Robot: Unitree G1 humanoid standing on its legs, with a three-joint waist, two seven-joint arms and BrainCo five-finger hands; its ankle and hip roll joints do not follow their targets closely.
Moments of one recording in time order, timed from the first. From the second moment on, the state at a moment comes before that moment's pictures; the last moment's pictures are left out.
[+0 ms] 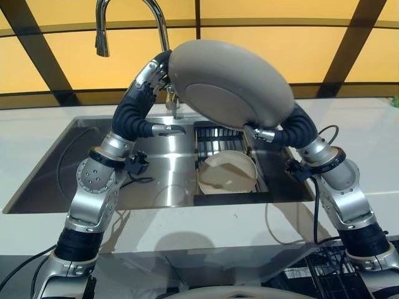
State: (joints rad) left arm -0.26 0.53 -0.03 -0.32 -0.37 -0.28 -0.11; right arm -0.31 -0.58 0.09 -0.30 0.29 -0.32 0.27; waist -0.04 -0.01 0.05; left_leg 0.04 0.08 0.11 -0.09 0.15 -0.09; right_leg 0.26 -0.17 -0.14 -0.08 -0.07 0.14
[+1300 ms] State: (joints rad) left arm -0.09 0.54 0.21 -0.24 -0.46 -0.34 -0.03; right arm -0.07 -0.69 -0.20 -0.26 0.20 -0.27 0.01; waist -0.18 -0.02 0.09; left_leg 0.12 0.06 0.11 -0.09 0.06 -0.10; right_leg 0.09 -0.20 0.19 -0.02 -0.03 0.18
